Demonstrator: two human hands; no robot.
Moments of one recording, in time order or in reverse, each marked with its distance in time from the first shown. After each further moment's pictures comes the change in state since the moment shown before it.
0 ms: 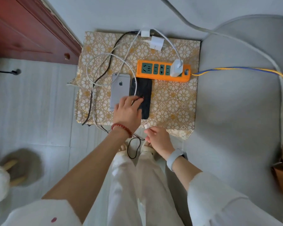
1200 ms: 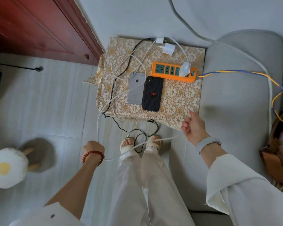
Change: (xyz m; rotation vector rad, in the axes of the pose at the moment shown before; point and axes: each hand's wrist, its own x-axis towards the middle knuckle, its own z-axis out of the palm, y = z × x) left_hand -0.153 -0.095 -0.048 -0.255 -0.217 -1.203; right_hand -0.032 -0.011 -0.069 1.006 0.255 0.344
